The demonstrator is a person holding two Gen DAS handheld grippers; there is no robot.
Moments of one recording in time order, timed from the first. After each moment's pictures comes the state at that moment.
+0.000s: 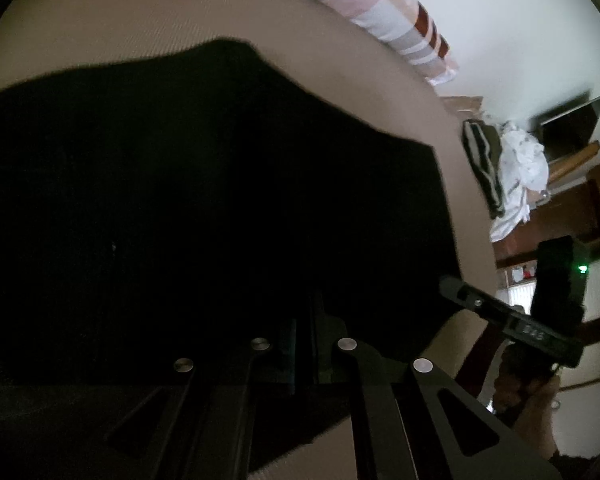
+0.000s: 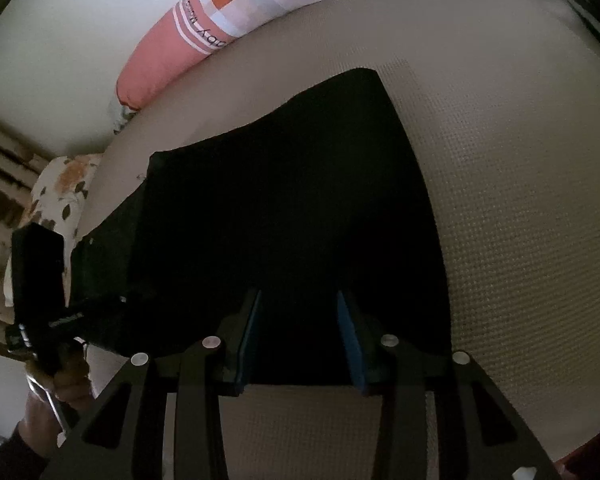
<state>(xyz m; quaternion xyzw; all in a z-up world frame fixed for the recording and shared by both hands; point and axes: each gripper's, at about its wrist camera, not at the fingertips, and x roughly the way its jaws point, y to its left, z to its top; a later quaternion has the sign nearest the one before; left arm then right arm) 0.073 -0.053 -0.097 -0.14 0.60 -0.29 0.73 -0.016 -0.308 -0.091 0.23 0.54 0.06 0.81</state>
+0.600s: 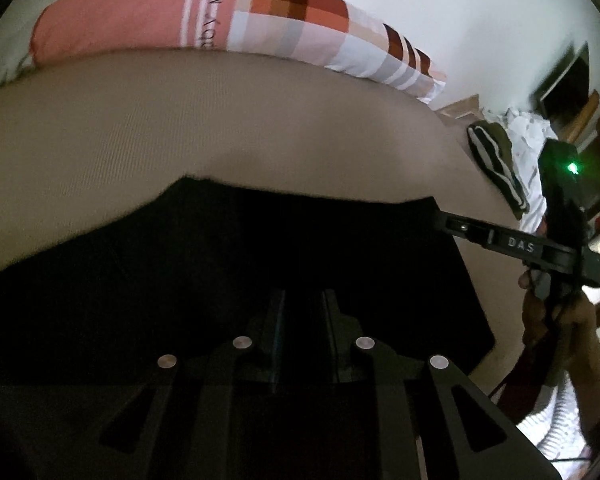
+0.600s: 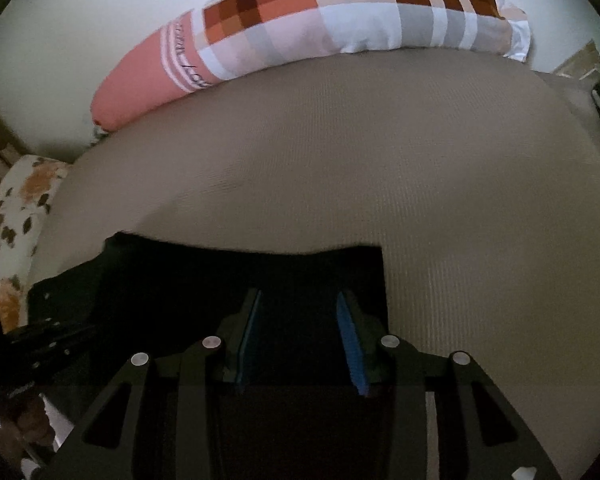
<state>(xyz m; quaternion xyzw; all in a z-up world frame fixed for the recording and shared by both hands) 0.110 -0.079 -0.058 -0.04 0.52 -0.29 0.81 0.092 -0.322 -0.072 0.13 0.52 0.02 0.85</state>
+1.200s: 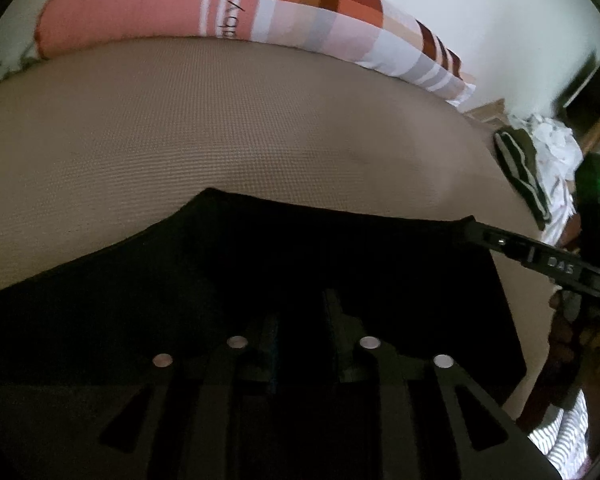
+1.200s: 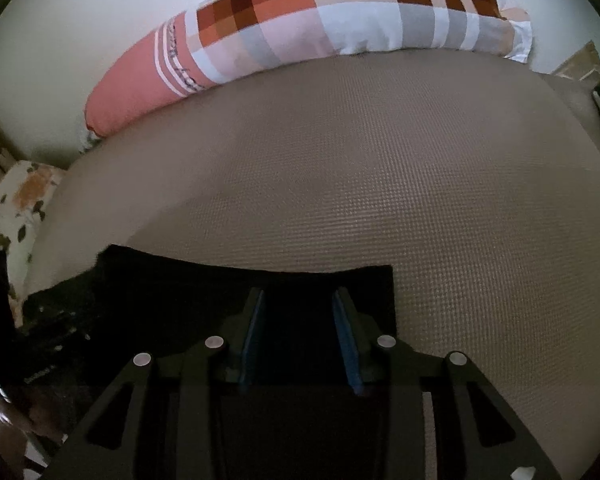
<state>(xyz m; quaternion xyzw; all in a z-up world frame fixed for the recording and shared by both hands) 0.136 -0.077 -0.078 -0.04 0.53 -0.25 0.81 0.091 -0.316 -0.072 0.14 0.51 0.02 0.85</state>
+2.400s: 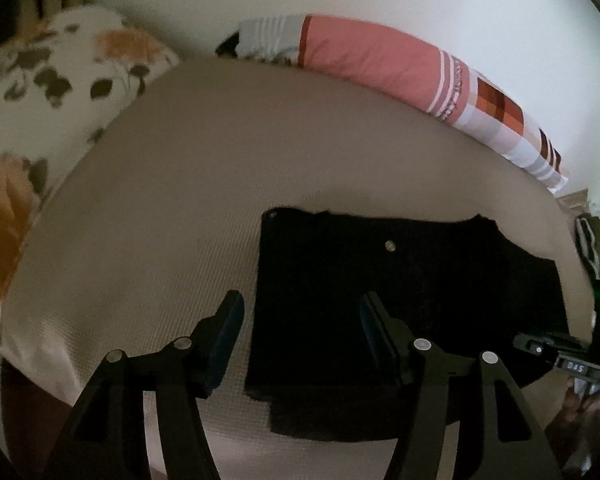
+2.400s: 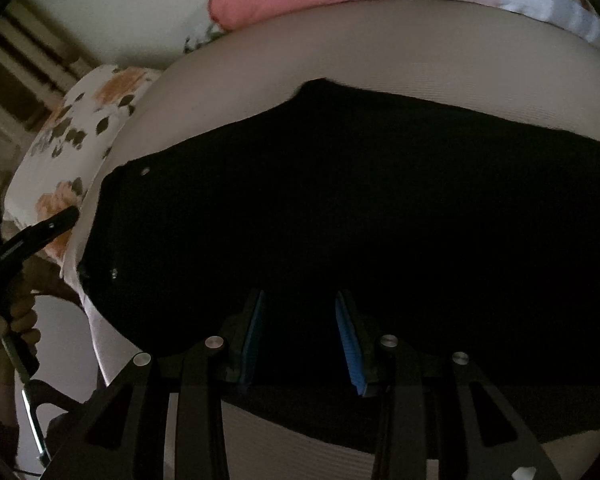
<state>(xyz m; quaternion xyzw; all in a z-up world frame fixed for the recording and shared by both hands) 0.045 0.200 -0.028 -0.09 0.49 -0.04 0.86 0.031 -0.134 -0.089 0.11 0.57 0.18 0.80</state>
